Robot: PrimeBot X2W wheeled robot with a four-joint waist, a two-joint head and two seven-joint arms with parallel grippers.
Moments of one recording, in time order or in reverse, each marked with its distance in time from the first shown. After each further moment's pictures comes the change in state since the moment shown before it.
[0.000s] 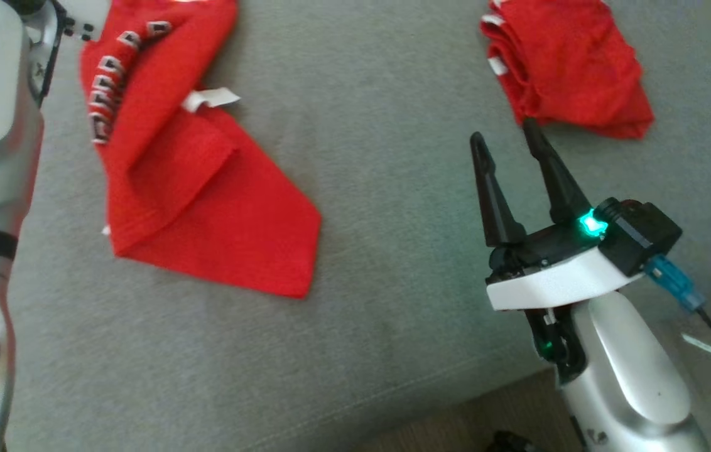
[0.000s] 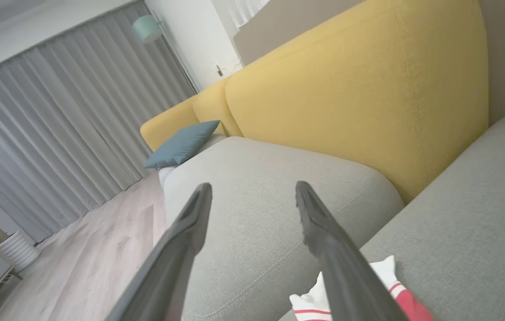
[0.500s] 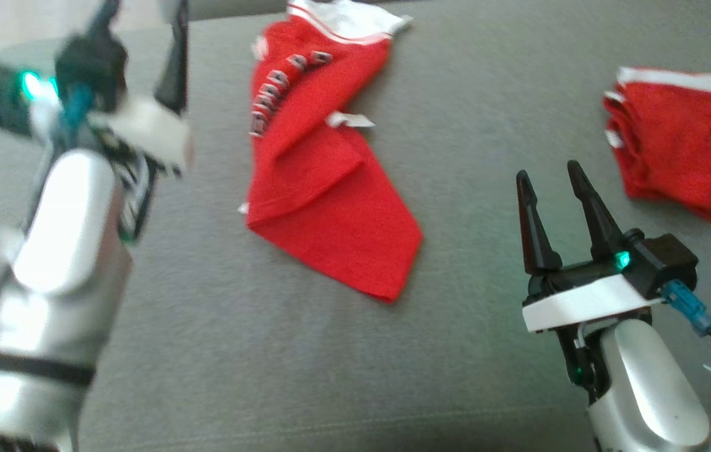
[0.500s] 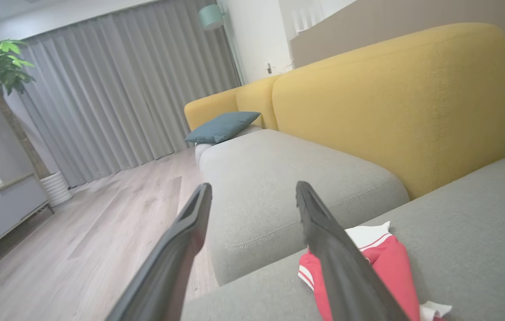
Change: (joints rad) left arm 0.378 -0.052 0.053 -0.288 -0.155 0.045 -0.029; right arm 0.074 0.000 -0.146 0.099 -0.103 0.000 0.000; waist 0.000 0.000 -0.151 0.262
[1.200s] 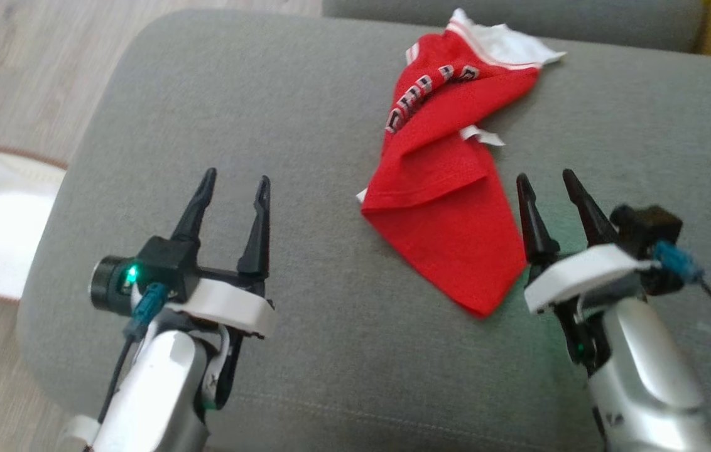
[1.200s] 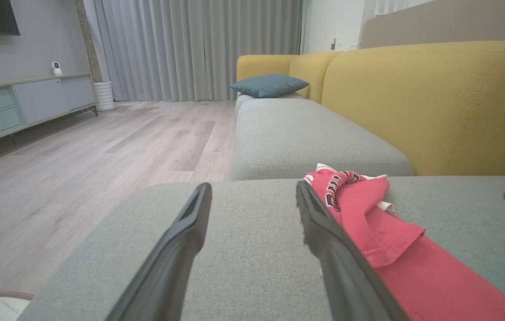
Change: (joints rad) left arm 0.537 -0.091 -0.002 -0.415 -0.094 0.113 -0.004; right arm -0.094 0.000 -0.033 0.198 0.055 0.000 0.118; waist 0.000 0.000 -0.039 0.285
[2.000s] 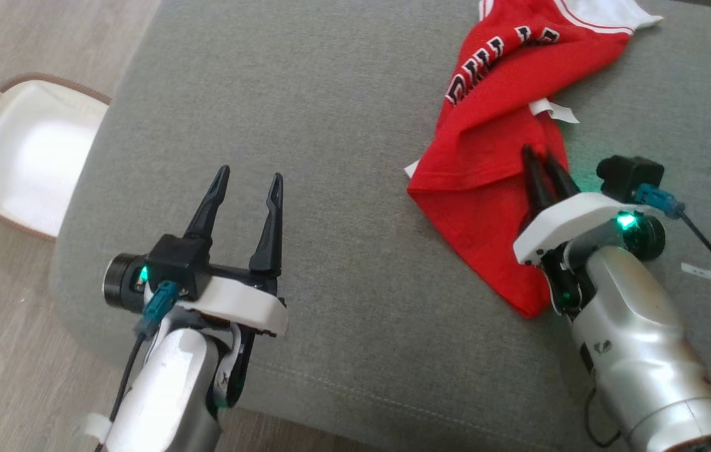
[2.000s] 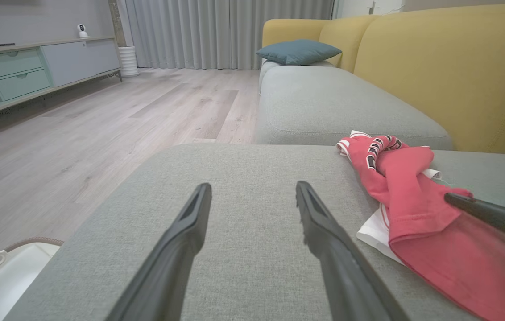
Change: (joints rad) left arm -0.001 -0.052 0.017 0.008 0.025 -0.027 0.000; right arm -0.320 -0.008 0.096 0.493 0.193 0.000 -0.059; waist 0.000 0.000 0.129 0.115
